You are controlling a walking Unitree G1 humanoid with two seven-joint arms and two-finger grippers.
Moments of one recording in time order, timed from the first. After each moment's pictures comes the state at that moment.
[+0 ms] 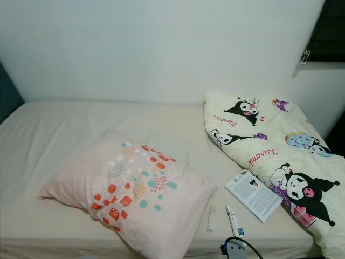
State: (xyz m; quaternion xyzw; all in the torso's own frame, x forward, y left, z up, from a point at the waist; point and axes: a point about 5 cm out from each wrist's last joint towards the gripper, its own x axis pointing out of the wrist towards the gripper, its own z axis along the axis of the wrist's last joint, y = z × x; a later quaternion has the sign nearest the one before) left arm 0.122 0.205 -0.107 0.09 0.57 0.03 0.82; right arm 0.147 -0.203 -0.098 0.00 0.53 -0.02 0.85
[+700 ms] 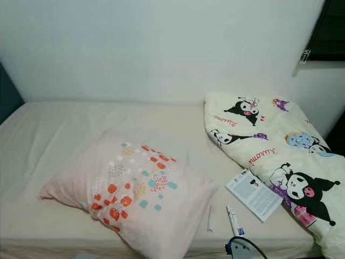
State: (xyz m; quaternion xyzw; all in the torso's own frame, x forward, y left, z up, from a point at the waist) left arm 0.123 0.213 -0.105 0.12 0.56 0.06 0.82; right arm 0.147 -0.214 -0.096 -0.02 0.53 -0.05 0.85
